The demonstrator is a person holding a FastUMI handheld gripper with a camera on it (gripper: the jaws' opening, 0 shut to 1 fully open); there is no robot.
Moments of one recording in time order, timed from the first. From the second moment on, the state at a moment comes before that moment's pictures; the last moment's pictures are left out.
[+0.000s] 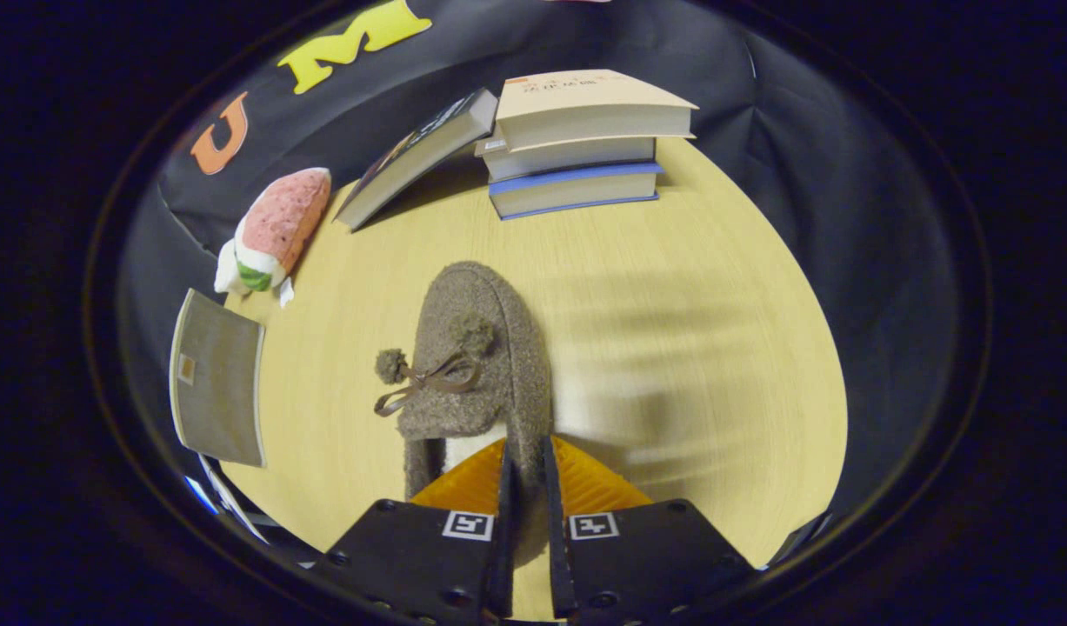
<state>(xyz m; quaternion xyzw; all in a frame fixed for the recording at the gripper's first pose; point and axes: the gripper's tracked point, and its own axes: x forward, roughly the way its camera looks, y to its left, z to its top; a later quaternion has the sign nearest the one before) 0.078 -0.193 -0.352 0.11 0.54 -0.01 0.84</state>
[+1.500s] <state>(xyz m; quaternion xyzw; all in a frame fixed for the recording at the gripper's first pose) 0.059 0.092 -0.104 0.19 0.42 0.06 0.88</state>
